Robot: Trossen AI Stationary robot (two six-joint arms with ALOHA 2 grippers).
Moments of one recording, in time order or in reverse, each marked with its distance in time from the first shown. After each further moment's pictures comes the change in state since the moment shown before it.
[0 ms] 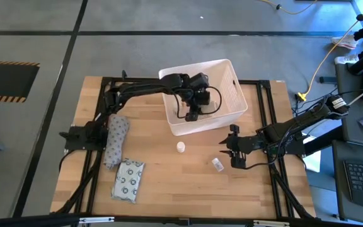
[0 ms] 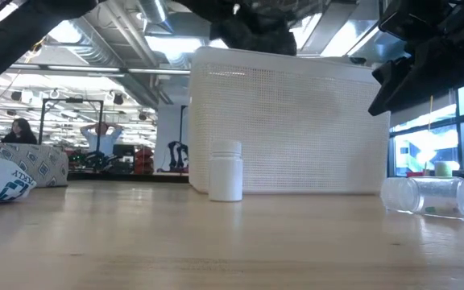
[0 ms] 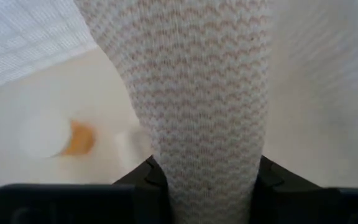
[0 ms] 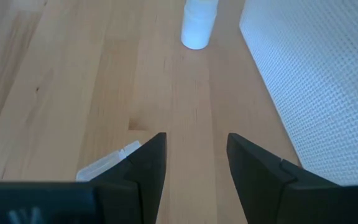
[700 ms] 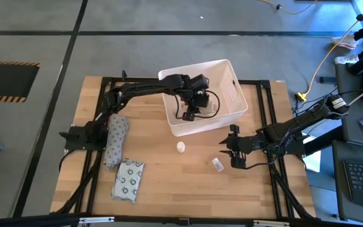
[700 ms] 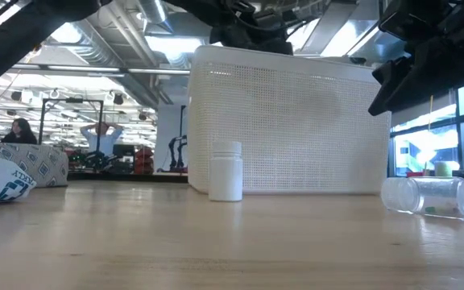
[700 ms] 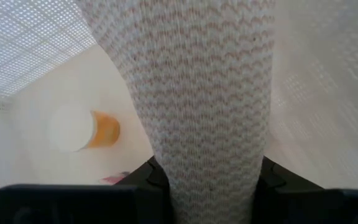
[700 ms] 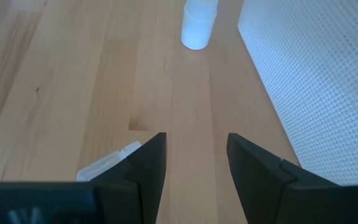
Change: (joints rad) left arm -0.003 0.023 0.000 -0.029 -0.093 0.152; right arm 0.000 0.000 0.000 0.001 0.000 0.000
